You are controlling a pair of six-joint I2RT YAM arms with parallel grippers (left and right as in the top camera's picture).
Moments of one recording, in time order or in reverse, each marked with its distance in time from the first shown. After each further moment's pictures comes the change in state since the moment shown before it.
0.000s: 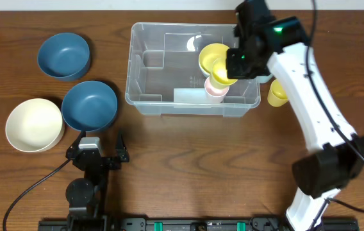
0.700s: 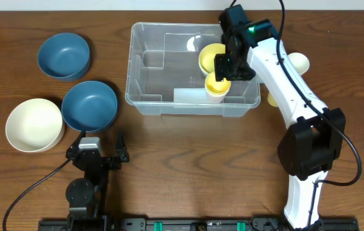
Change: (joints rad) left arm 0.000 0.000 0.000 0.000 0.000 0.000; right arm 0.012 0.159 0.008 0.061 0.019 0.003
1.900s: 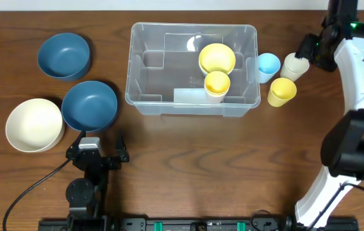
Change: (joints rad) left arm 0.000 0.000 0.000 0.000 0.000 0.000; right arm -0.518 -0.038 -0.136 0.279 0.063 -0.015
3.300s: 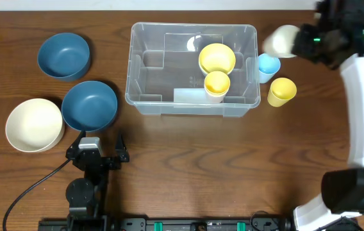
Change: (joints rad) left arm 0.000 0.000 0.000 0.000 0.000 0.000; right arm 0.158 -0.310 0.024 -0.120 -0.203 -0.044
